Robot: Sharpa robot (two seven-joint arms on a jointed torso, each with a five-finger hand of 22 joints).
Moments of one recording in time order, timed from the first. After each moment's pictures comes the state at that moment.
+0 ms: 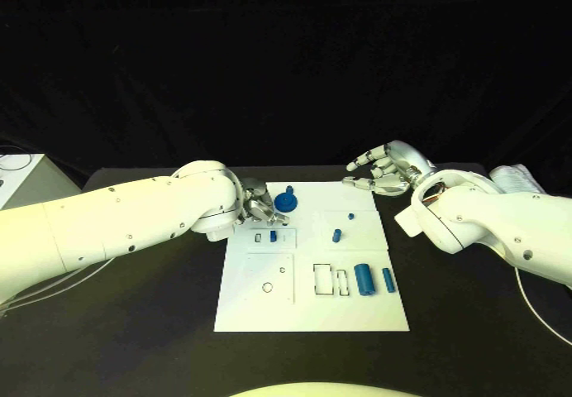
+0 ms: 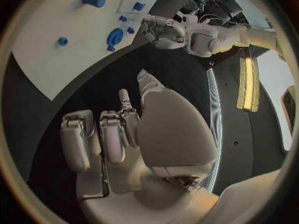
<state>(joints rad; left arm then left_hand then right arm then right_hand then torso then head) 1.33 -0.65 -0.10 1.40 -1.06 0.07 -0.54 0.99 -0.21 0.41 0.30 0.32 0.95 0.03 0.68 0.93 1.27 -0.03 1.14 0.90 1.47 -0.08 1.56 1.31 0.10 1.28 0.04 1.41 1.15 1.34 -0.84 -0.15 1.56 -0.81 -0.55 -0.05 1.42 -0.18 0.13 0.28 0.19 0.93 0.16 0.18 0.28 1.44 0.08 1.43 1.31 1.47 0.01 1.56 1.31 0.01 1.47 0.11 1.56 1.31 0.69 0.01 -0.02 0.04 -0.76</state>
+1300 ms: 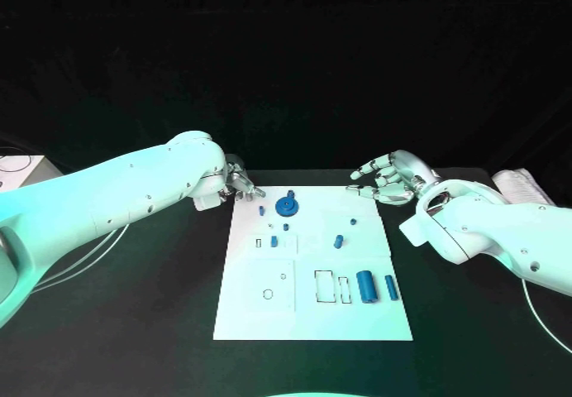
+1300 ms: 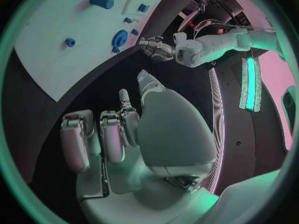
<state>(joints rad) 1.38 -0.52 -0.06 1.00 -1.01 0.20 -0.53 1.07 -0.19 0.38 0.30 0.31 0.85 0.10 0.55 0.83 1.11 0.03 1.02 0.74 1.47 -0.03 1.52 1.31 0.10 1.18 0.08 1.35 1.04 1.34 -0.85 -0.15 1.56 -0.81 -0.55 -0.05 1.41 -0.17 0.13 0.28 0.19 0.93 0.16 0.19 0.28 1.42 0.08 1.41 1.31 1.47 0.01 1.56 1.31 0.01 1.47 0.11 1.55 1.31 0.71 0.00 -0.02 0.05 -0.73</state>
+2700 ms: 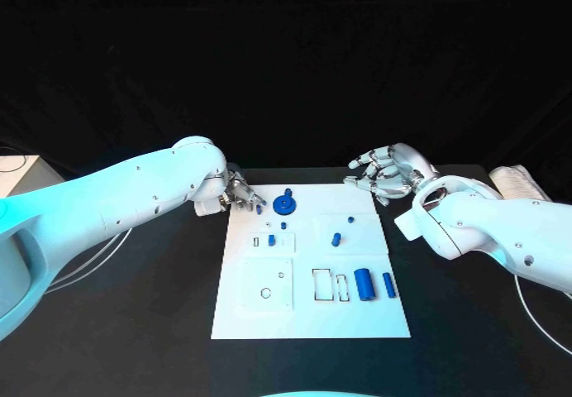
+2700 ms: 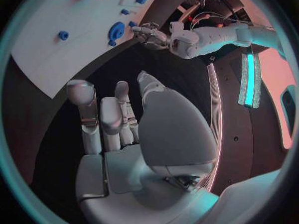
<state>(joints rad) 1.36 -0.48 -0.08 0.93 -0.95 0.28 -0.52 1.06 -0.18 0.37 0.30 0.30 0.87 0.09 0.54 0.83 1.11 0.03 1.03 0.74 1.47 -0.03 1.52 1.31 0.10 1.18 0.08 1.35 1.05 1.34 -0.84 -0.15 1.56 -0.77 -0.60 -0.01 1.40 -0.18 0.17 0.29 0.20 0.87 0.15 0.25 0.30 1.07 0.07 0.73 0.76 1.41 -0.01 1.16 1.09 0.12 1.32 0.09 0.85 1.02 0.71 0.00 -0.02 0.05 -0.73</state>
